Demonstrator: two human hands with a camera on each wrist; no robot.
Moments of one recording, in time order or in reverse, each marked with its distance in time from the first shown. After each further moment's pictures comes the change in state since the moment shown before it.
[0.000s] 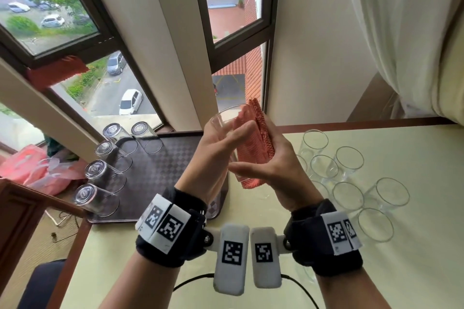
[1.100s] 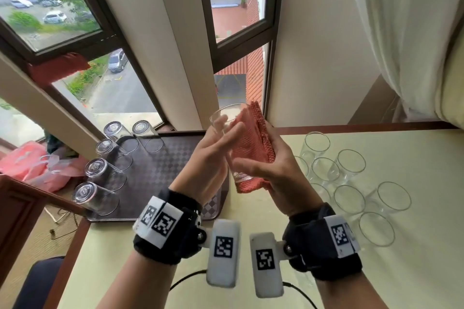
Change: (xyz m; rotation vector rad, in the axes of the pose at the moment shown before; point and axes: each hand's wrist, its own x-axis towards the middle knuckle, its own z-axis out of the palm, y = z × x) left_hand 0.001 -0.005 -0.019 -0.011 -0.042 -0.075; right_hand -0.001 0.000 0.005 0.116 -0.050 0.058
